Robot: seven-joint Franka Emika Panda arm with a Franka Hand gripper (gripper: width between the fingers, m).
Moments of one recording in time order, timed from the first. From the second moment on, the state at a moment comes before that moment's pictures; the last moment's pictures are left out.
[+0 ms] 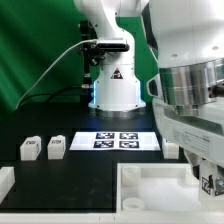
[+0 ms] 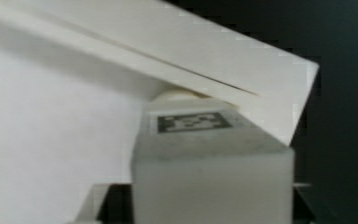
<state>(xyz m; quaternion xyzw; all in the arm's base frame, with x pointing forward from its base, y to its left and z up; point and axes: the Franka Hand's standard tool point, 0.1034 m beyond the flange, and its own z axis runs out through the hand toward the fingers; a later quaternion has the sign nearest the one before) 0.634 0.110 0.065 -0.76 0.64 0.03 0.10</state>
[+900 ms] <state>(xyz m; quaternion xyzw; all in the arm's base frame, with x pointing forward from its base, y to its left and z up) 0.624 0.123 0.065 -0.76 0.64 0.04 0.11</state>
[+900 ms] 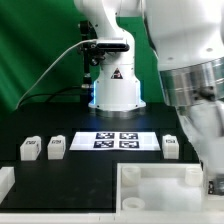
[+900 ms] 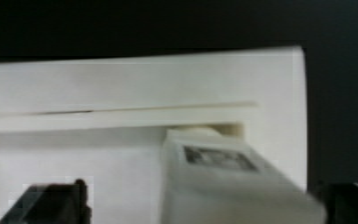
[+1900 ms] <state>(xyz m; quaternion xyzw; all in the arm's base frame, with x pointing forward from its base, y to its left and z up) 0.634 0.120 0.073 -0.98 0.18 -0.02 0.07</state>
